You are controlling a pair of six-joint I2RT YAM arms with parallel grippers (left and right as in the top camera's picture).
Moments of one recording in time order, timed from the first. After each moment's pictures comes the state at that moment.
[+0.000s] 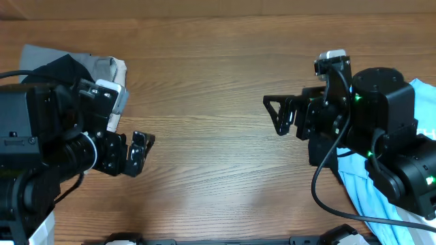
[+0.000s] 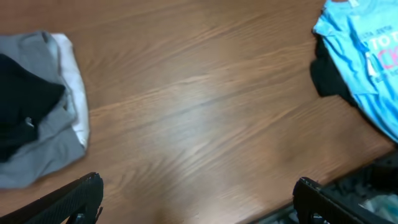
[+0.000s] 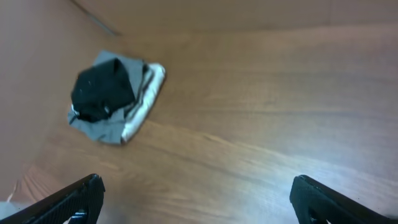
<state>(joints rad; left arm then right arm) -0.01 1.22 1.94 -1.67 0.33 0.19 0.41 1.14 1.58 -1.06 -0.22 0.34</state>
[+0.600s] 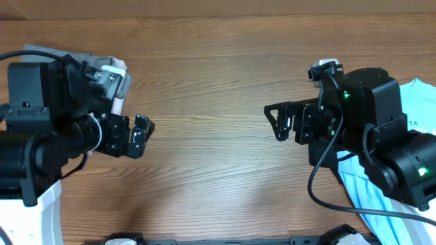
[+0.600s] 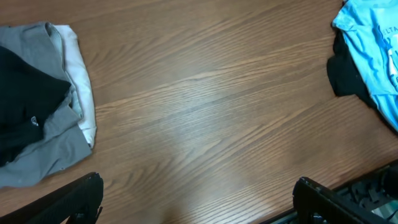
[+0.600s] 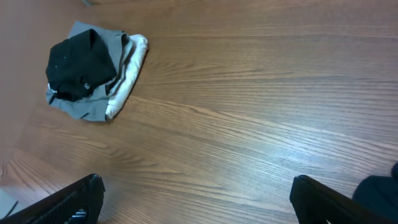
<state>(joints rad) -0.01 1.30 1.94 -1.65 0.29 0.19 0.41 1.16 1.58 -1.15 -0.20 0.33</state>
